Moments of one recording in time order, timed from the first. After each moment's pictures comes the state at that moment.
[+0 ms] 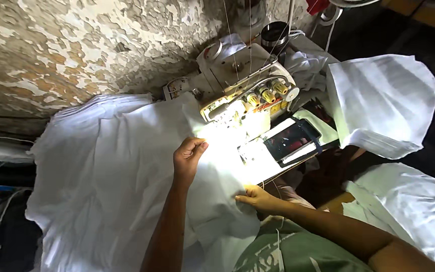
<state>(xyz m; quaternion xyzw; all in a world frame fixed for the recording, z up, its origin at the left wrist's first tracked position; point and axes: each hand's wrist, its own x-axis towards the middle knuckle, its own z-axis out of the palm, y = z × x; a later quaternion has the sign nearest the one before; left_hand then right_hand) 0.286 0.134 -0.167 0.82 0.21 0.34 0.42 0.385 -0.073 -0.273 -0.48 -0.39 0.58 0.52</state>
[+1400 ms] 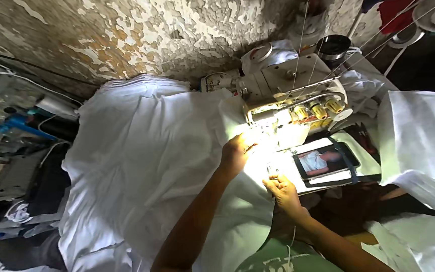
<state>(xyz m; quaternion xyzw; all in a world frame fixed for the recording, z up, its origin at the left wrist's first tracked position) 0.327 0.123 -0.190 0.91 0.20 0.30 0.21 0.397 -0.054 -0.252 -0.61 -0.28 0.39 0.63</state>
